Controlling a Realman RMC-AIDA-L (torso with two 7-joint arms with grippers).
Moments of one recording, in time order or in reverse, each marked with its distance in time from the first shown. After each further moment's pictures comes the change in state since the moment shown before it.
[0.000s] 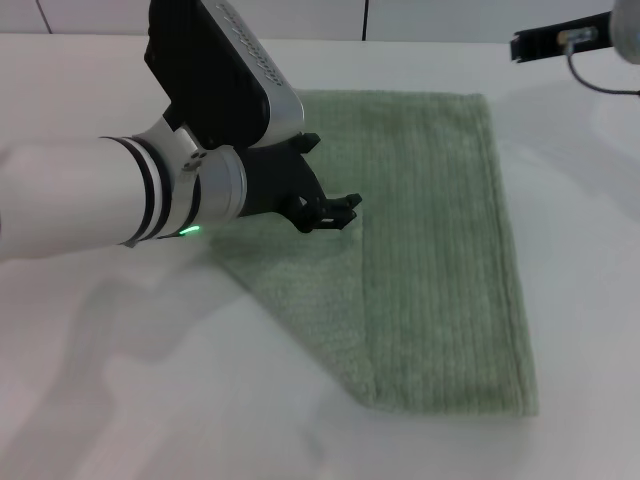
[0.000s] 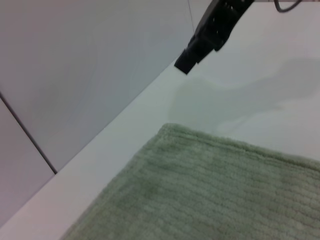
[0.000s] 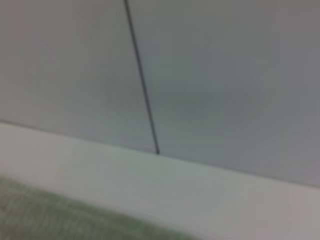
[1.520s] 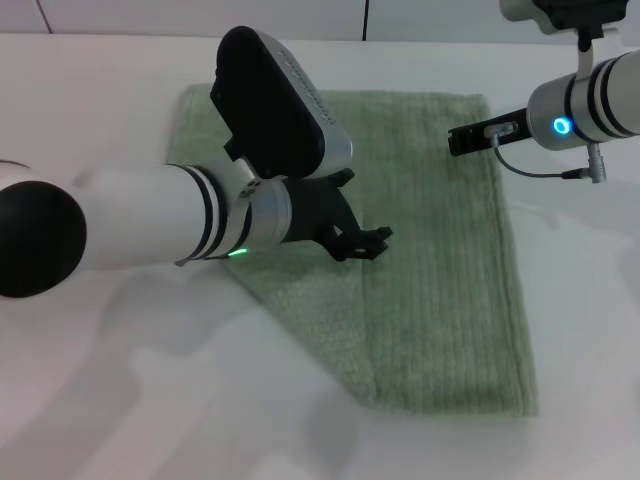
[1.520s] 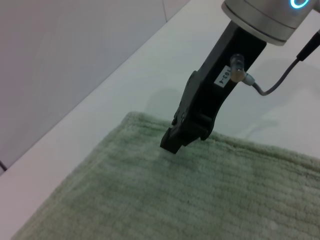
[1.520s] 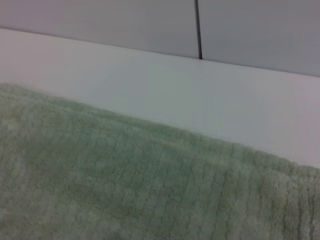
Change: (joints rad) left arm -0.107 -0.002 0.089 0.192 -0.042 0.102 -0.025; right arm 0.122 0.008 -0.097 -0.443 0.136 -0.201 -0.092
